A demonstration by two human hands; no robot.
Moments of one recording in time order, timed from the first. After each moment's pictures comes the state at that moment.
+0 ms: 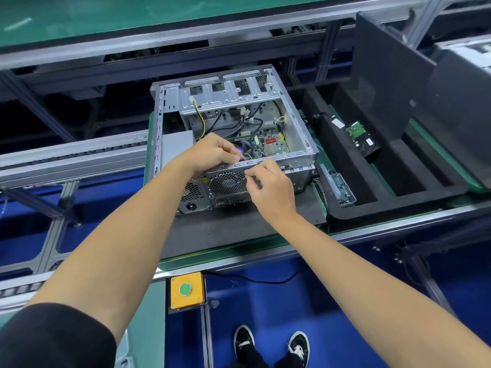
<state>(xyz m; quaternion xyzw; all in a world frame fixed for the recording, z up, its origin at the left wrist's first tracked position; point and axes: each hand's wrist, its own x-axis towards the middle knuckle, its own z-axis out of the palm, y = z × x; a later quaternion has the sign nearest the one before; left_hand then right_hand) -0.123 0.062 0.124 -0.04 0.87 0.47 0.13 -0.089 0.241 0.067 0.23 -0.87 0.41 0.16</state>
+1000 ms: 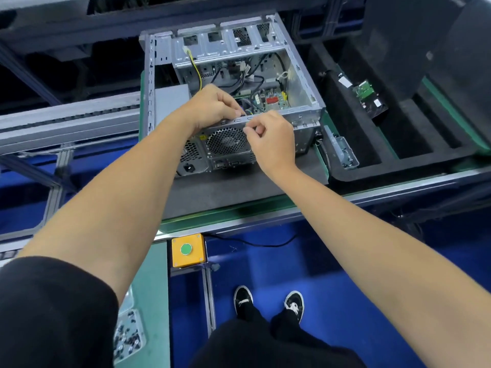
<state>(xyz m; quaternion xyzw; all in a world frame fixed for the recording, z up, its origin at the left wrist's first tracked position) -0.118 0.069 0.123 -0.04 0.90 0.43 0.08 -0.089 0.235 0.083 0.15 -0.87 0.46 0.08</state>
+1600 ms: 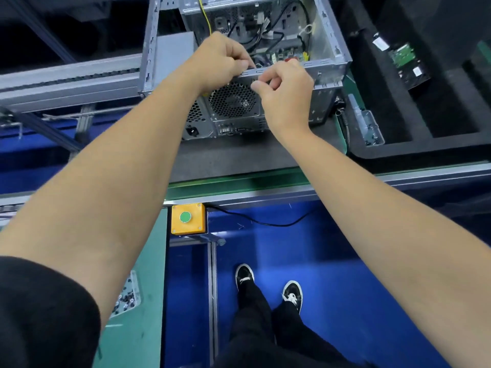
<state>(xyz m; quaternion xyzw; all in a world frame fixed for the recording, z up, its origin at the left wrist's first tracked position) -0.103 0.087 0.114 -0.03 0.94 0.34 0.00 -0.100 0.239 0.070 0.13 -0.84 0.52 0.09</state>
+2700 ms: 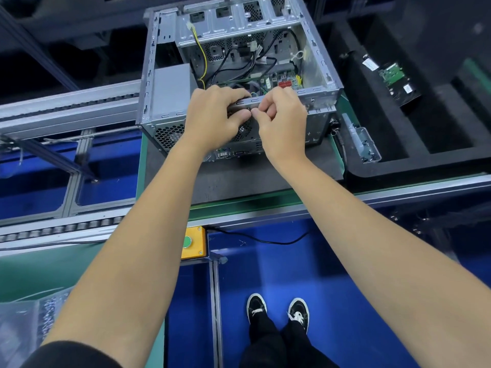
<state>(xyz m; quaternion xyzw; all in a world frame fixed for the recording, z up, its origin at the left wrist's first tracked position) -0.082 0.099 0.085 0.01 0.98 0.14 -0.15 -0.102 0.240 0.061 0.16 -0.82 0.54 0.12</state>
